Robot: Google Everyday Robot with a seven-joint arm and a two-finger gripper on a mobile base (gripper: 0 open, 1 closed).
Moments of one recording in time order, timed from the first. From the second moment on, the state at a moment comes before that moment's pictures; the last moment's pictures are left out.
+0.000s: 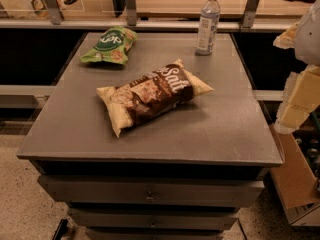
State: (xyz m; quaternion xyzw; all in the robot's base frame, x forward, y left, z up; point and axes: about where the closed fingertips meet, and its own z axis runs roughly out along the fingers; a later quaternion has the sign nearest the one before) arm 0.438 -0.217 0.976 -0.60 0.78 -0.03 0.16
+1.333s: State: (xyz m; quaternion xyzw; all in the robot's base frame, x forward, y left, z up) arm 0.462 -0.207 0.982 -0.53 0.82 -0.02 0.20
